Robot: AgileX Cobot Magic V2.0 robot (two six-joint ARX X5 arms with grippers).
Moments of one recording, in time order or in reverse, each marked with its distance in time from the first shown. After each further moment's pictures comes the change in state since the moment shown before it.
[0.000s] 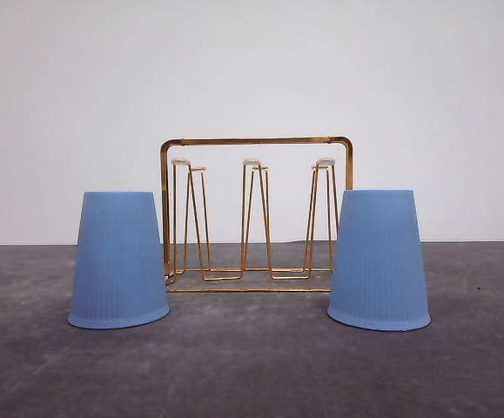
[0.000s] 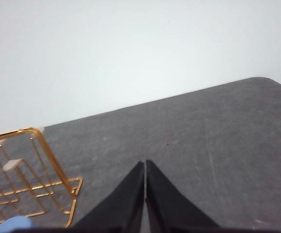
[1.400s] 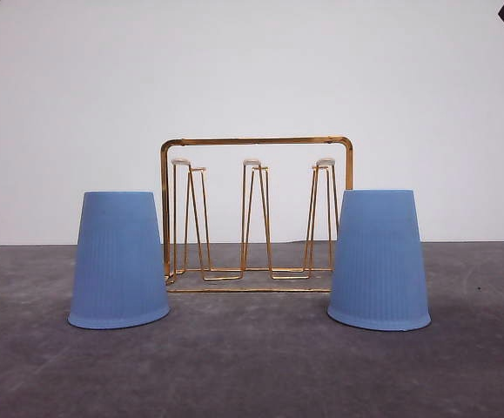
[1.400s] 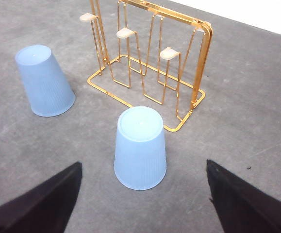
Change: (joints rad) left_arx -0.298 0.608 0.479 -0.473 0.286 0.727; right_arx 0.253 0.466 0.278 -0.222 -0.361 -0.431
